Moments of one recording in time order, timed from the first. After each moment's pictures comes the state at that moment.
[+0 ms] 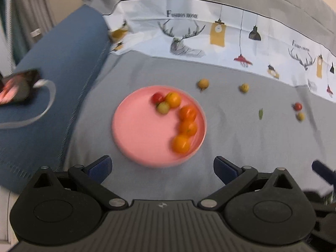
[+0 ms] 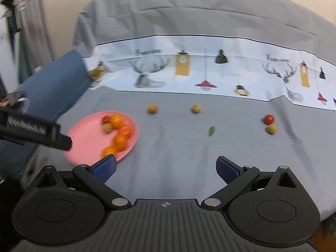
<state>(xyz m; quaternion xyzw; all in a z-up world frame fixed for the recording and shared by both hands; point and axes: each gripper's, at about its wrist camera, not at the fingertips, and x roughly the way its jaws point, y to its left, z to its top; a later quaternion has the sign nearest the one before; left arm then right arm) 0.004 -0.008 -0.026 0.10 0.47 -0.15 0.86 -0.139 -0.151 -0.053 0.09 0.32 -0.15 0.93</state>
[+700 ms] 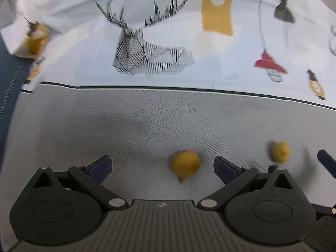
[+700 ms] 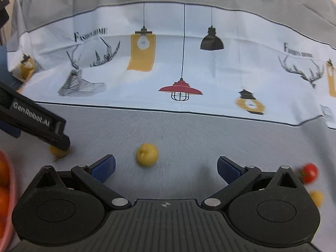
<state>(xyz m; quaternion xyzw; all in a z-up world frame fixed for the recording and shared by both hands) 0.244 -0.187 -0.167 0.15 0.54 -0.16 0.81 0.086 -0.313 -0.176 0.06 0.33 -0.19 0.92</state>
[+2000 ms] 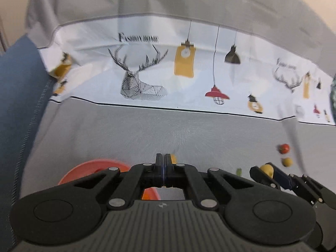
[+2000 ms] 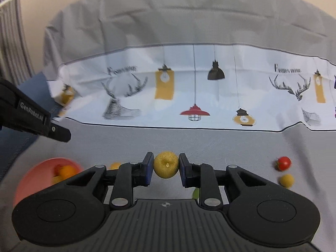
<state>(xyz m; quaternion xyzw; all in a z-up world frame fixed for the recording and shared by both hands) 0.113 -0.108 -0.028 0.08 0.44 -0.23 0.86 -0.026 -0.255 -0.080 0.09 0.27 -0.15 0.95</state>
